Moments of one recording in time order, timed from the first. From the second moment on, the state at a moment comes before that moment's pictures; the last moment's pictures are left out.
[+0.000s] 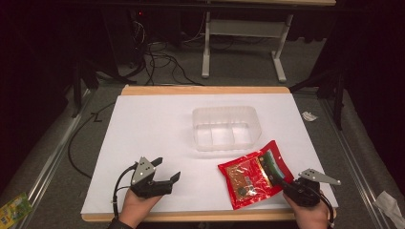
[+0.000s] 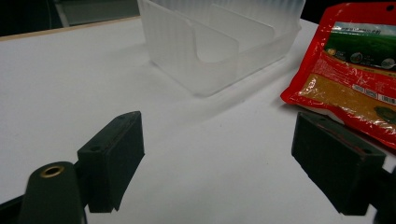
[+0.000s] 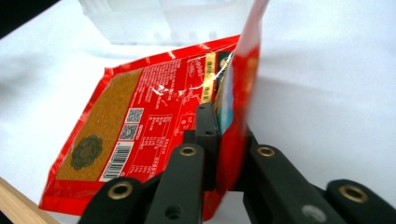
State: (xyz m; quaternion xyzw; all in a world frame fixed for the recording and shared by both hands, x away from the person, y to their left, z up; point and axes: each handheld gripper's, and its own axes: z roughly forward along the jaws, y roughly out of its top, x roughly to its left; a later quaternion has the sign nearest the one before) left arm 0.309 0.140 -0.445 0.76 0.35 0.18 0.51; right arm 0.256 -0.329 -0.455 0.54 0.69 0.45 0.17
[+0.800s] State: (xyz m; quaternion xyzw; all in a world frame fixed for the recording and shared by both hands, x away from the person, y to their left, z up) left arm 0.308 0.145 -0.443 0.75 0.36 0.18 0.52; right arm 0.274 -0.299 -0.403 0.46 0.70 0.50 0.21
